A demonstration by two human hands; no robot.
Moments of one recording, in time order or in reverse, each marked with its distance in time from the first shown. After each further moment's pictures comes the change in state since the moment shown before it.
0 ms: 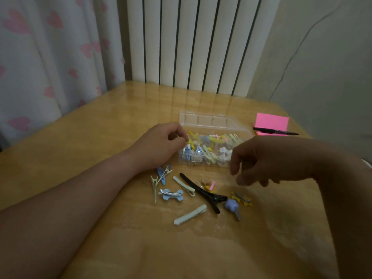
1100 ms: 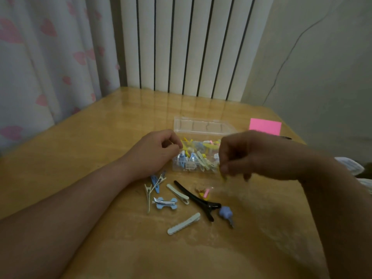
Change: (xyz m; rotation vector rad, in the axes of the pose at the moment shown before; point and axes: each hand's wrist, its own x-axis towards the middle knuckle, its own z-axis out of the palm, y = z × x) left_hand 0.000 -0.001 0.000 0.010 0.001 -0.001; right_hand 0.001 -0.002 -0.002 0.213 0.155 -0.208
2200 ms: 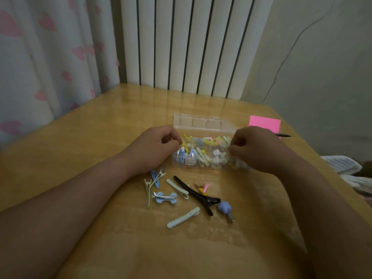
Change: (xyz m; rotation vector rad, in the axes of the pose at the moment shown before) left_hand 0.000 0.003 0.000 0.008 0.014 -0.001; right_hand 0.031 0.043 0.019 -0.305 0.507 0.220
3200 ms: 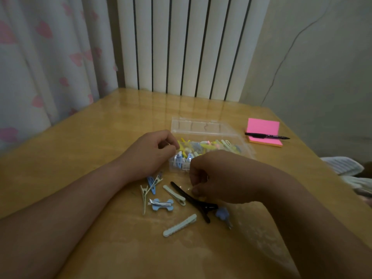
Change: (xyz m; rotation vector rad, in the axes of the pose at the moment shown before) left_hand 0.000 0.000 0.000 -0.018 0.005 0.005; right_hand -0.031 -0.074 -0.001 -0.091 -0.472 -0.323
